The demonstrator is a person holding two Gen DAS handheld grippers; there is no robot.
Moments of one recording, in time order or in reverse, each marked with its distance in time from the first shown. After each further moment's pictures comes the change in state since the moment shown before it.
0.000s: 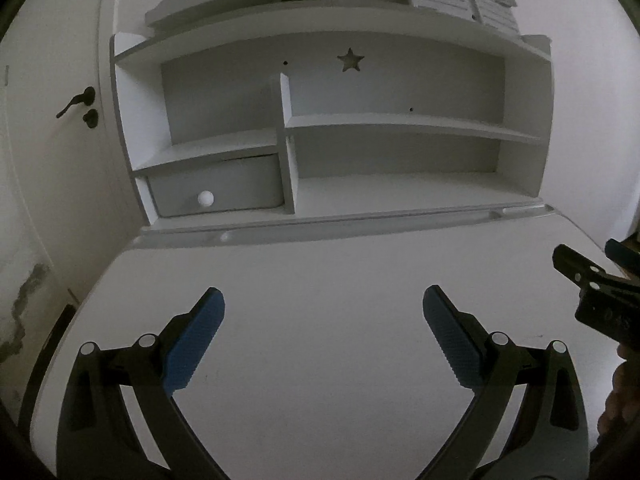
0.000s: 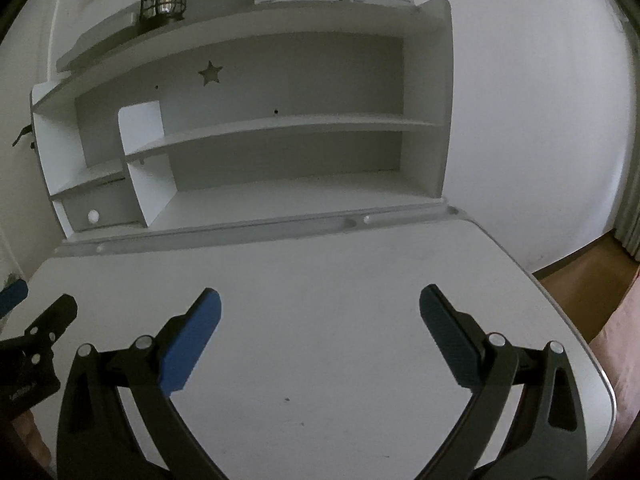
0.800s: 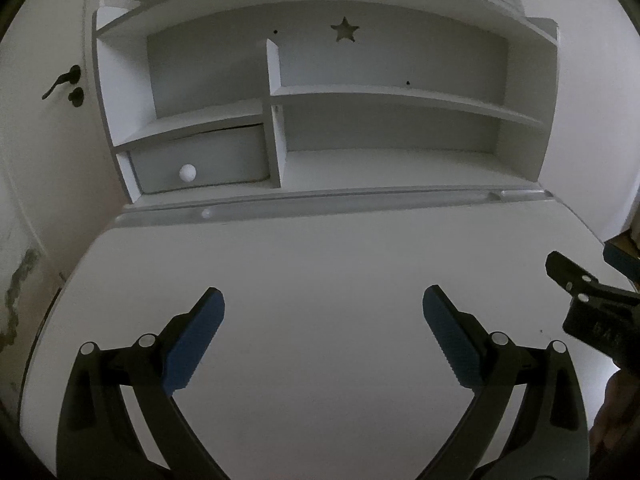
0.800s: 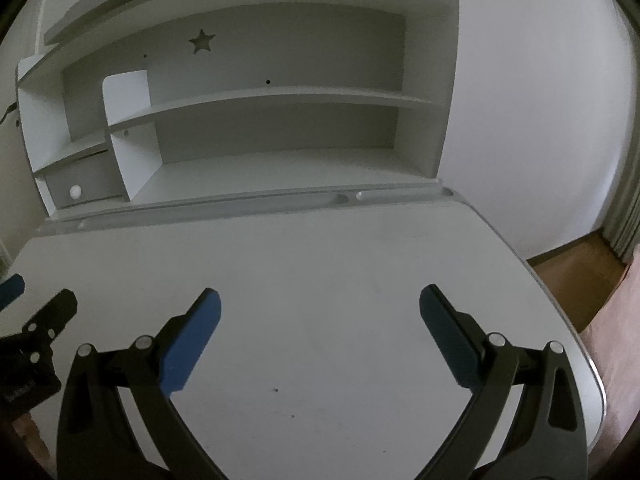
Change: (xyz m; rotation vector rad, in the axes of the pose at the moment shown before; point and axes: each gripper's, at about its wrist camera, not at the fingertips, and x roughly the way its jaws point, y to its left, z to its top) left arm 0.019 -0.016 0.001 -0.015 0.099 -0.024; right arm 0.015 0.000 0.000 -0.017 0.089 -0.053
